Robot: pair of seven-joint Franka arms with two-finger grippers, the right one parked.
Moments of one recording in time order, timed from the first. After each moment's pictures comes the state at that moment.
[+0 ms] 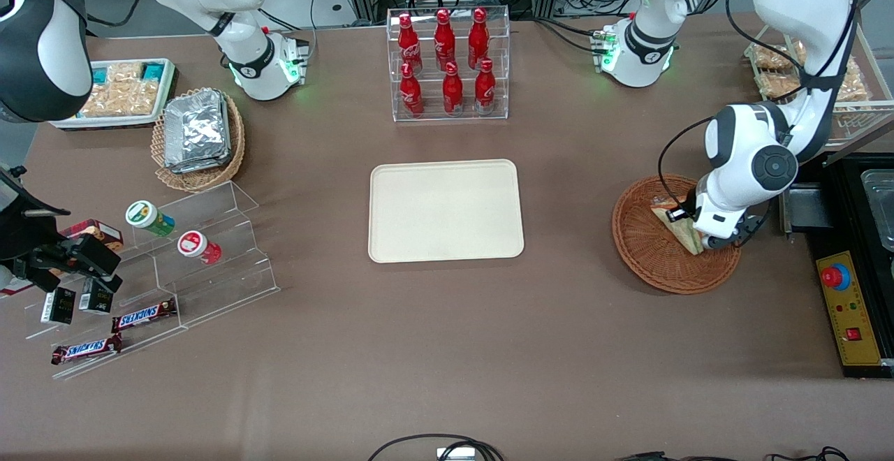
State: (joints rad) arm 0.09 0.21 -0.09 -2.34 0.09 2.38 -0.46
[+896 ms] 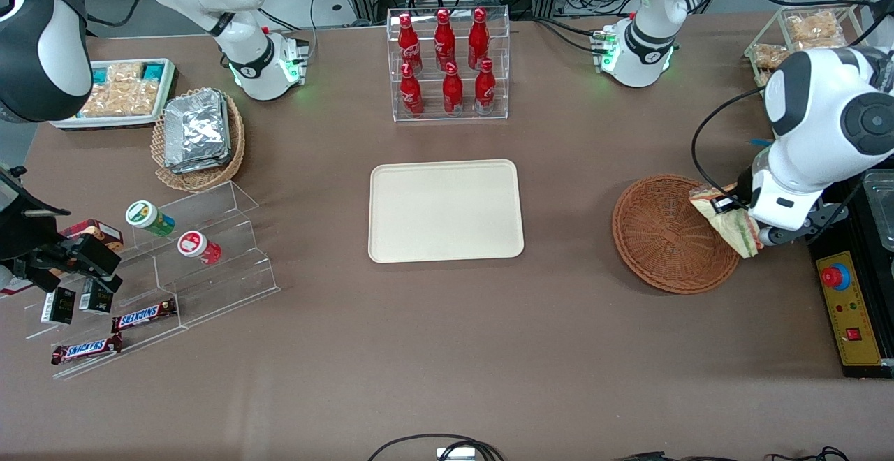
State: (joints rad) arm 0.08 0.04 -0.16 -1.96 0.09 1.91 -0.42
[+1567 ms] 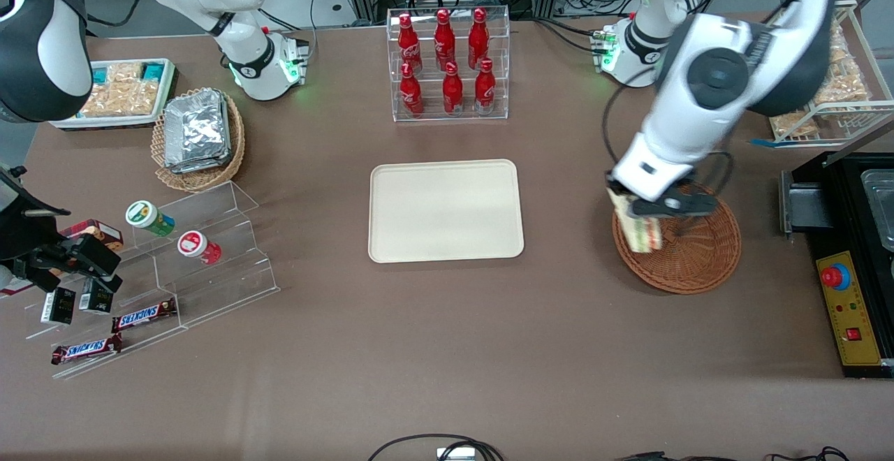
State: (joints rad) arm 0.07 0.05 -0.51 -1.92 0.09 1.89 -0.42
